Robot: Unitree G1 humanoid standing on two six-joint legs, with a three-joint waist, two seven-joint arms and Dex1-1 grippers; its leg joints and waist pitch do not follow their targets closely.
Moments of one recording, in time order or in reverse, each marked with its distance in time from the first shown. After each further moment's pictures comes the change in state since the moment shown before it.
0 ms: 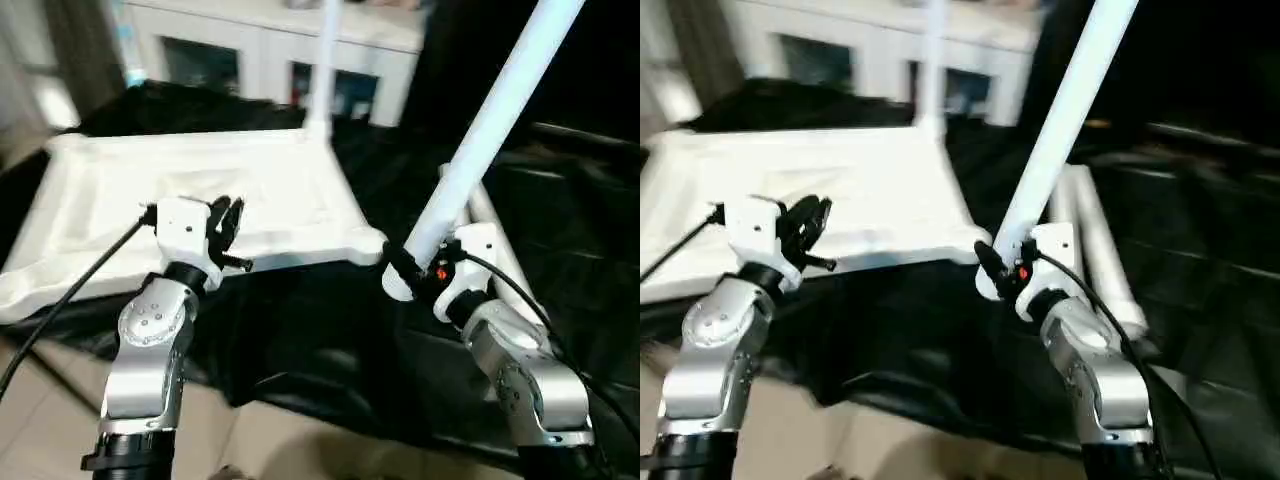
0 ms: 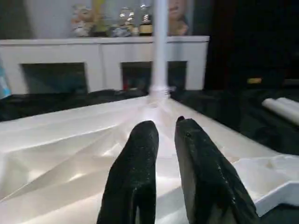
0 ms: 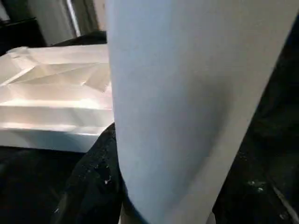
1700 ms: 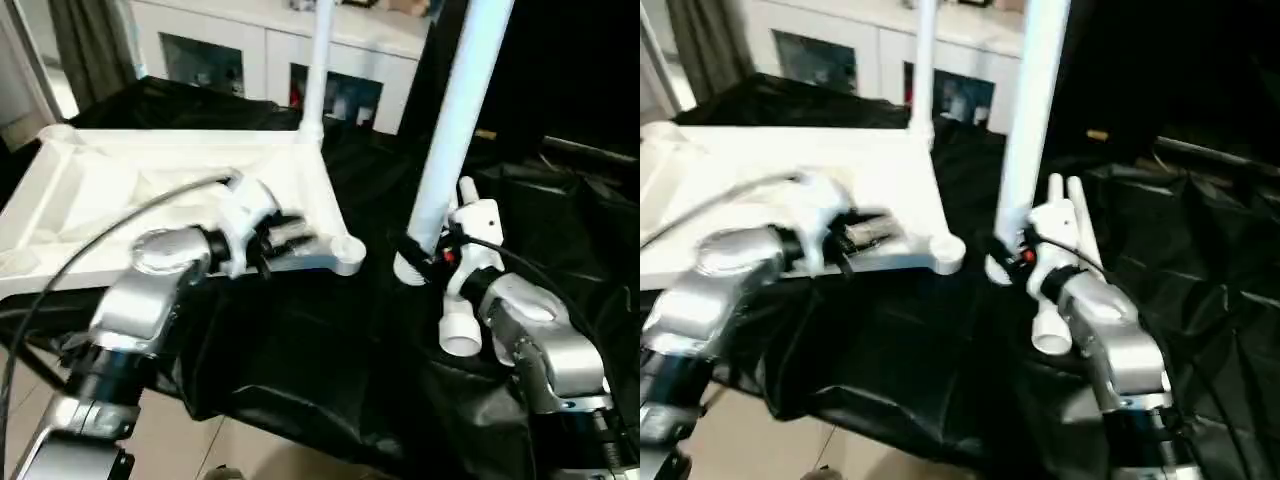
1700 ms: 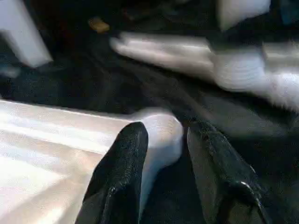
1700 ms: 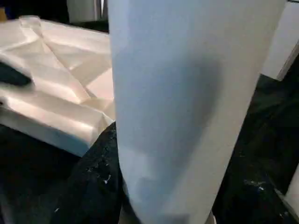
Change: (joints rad) left arm -0.365 0.316 -0.318 0.406 -0.047 0.068 -0.658; right arm -0.119 -0.145 0.019 0.117 -0.043 -0.074 0.144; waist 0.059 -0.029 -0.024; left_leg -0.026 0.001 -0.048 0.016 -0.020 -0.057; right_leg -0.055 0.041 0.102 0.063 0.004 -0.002
